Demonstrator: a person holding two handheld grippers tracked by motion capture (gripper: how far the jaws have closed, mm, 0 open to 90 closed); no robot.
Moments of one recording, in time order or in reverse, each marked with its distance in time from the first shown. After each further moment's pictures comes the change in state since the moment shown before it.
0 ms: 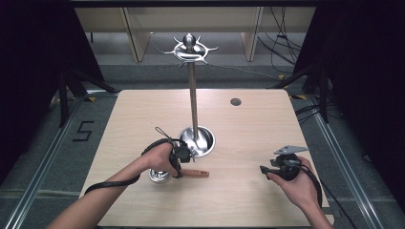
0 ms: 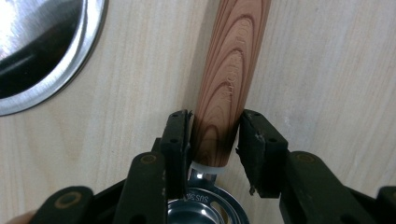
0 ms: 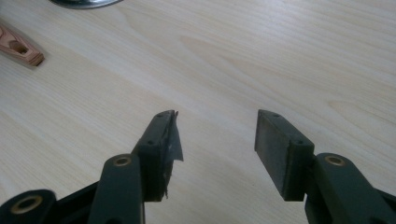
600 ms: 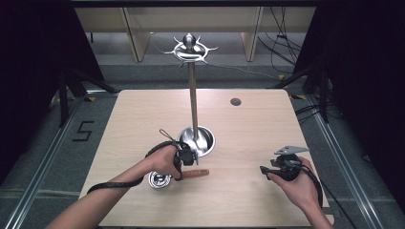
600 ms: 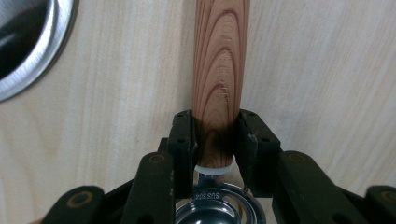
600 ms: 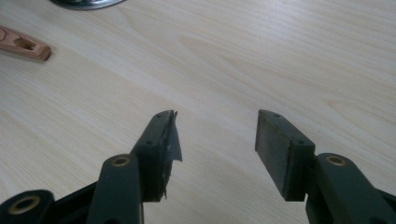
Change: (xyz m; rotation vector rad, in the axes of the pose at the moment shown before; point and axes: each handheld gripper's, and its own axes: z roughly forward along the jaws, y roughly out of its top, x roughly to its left) left arm -0.009 0.007 0.002 0.044 -0.002 -0.066; right arm 0.001 -0.001 -0.001 0.007 0.006 0.015
